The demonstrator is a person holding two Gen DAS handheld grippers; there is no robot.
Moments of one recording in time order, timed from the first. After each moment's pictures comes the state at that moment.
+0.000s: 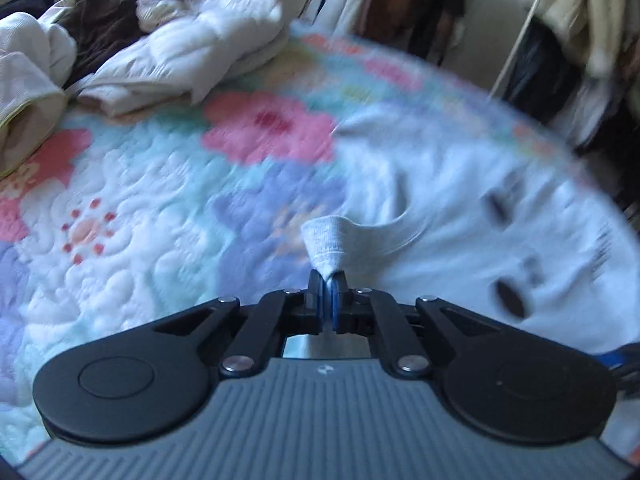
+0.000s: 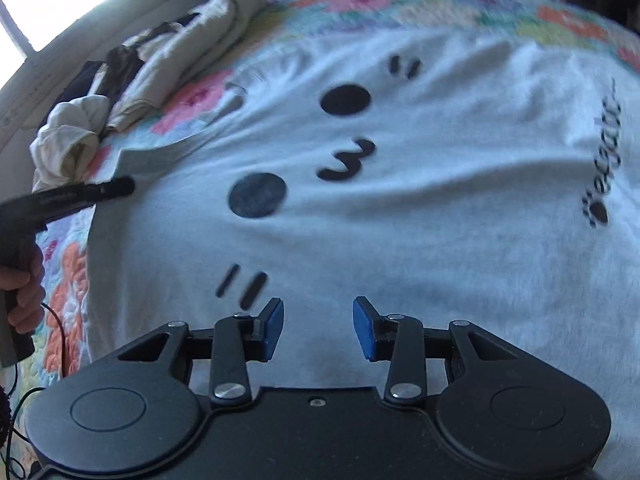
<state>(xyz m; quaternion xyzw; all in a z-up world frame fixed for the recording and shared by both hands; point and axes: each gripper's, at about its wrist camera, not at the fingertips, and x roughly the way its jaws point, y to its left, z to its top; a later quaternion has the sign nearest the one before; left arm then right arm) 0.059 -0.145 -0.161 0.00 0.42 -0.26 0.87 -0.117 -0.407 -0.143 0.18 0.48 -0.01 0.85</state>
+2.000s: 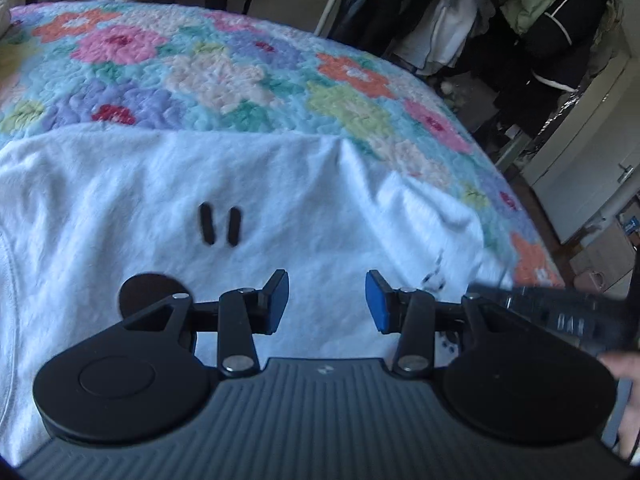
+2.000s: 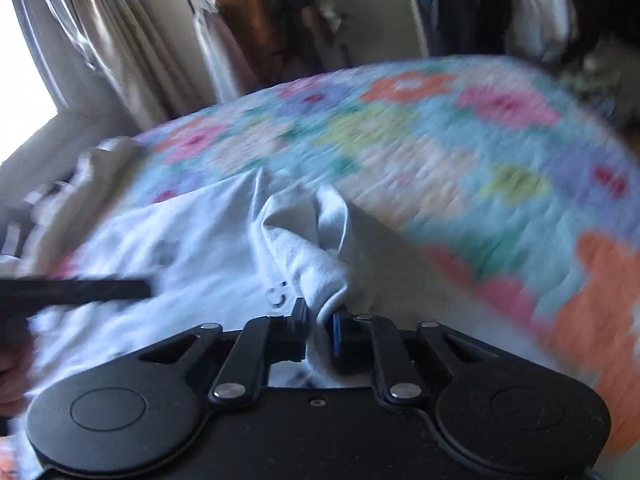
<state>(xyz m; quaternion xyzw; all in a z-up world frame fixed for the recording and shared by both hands) 0.049 -0.435 -0.132 0.01 0.42 -0.49 0.76 -0.144 -0.594 -0.134 0.23 0.33 -0.13 0.91</state>
